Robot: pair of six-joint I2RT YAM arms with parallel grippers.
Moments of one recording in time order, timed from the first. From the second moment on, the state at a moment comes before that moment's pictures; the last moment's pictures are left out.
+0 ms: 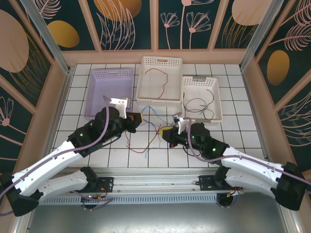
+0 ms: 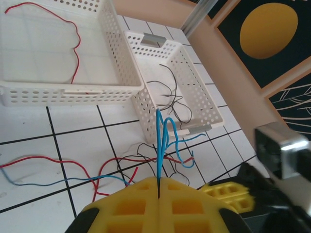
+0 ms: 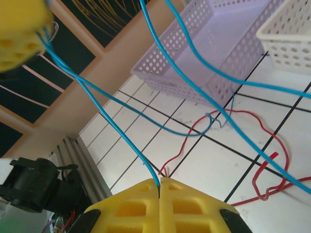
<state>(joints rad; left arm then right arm) -0.88 0.93 0.93 -0.41 -0.08 -0.66 0.95 0.86 0.45 0.16 -0.13 0.56</state>
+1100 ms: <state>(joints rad) -0.87 0.87 0.73 -0.19 0.17 -0.64 0.94 0.69 0.55 0.02 -0.26 0.55</state>
